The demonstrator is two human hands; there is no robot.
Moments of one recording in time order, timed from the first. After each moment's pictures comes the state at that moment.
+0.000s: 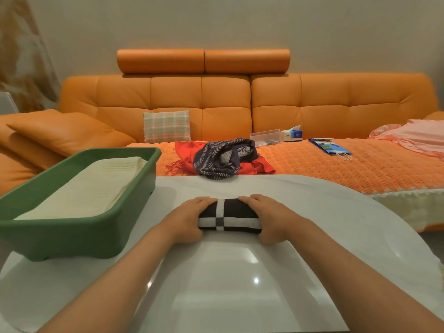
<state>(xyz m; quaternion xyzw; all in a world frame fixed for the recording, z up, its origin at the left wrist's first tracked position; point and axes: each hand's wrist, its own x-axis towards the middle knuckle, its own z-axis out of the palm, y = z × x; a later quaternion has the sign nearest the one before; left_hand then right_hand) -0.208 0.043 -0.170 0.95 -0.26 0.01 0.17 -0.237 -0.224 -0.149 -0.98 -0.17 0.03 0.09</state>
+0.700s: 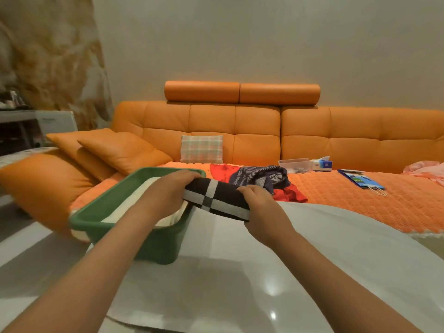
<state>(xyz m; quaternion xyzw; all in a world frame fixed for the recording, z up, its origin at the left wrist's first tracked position) -0.258 0.169 -0.034 0.94 -0.21 0.25 0.14 -0.266 -0.091 -0.084 -0.92 -0.22 -0.27 0.16</state>
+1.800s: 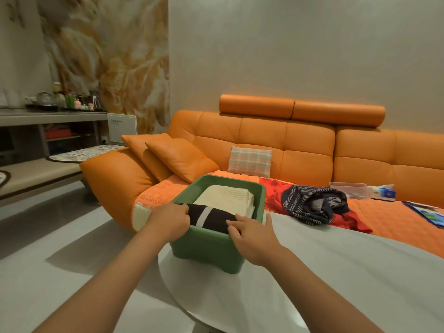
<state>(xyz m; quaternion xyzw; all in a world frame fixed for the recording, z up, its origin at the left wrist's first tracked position) -0.307 0.333 -0.068 0.99 0.08 0.10 0.08 -0.291 0.097 -0.075 -0.96 -0.25 -0.03 0.14</state>
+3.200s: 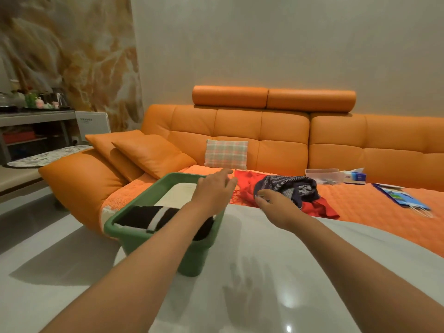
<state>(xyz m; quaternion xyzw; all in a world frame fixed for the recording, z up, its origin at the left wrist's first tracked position) -0.225 0.146 -0.016 0.94 -0.07 0.22 0.26 -0.207 -0.049 -0.039 -0.94 -0.14 -0.03 0.31</state>
